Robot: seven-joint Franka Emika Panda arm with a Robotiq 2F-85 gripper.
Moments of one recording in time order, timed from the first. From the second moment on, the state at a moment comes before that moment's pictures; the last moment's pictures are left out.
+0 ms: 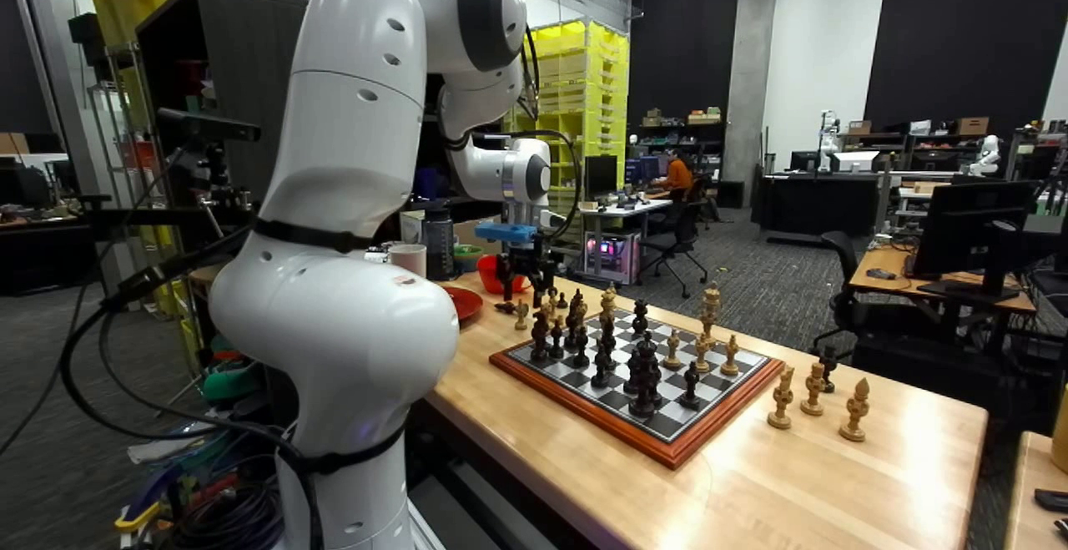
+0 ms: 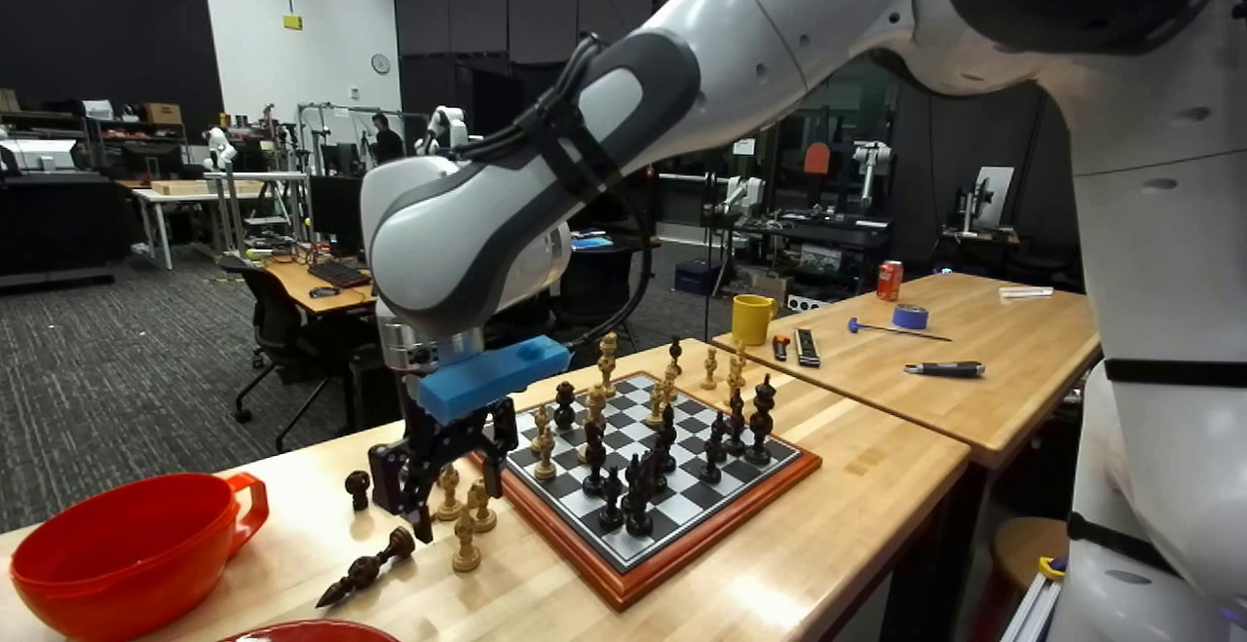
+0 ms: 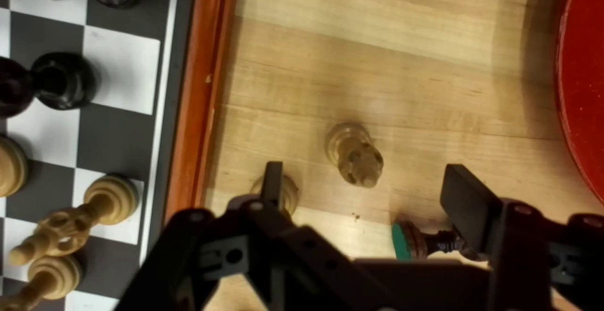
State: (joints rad) arm 0.32 0.27 0.24 -2.00 -0.06 2.16 0.39
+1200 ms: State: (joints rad) arm 0.31 0.16 0.24 -2.00 -0.07 2.12 0.35
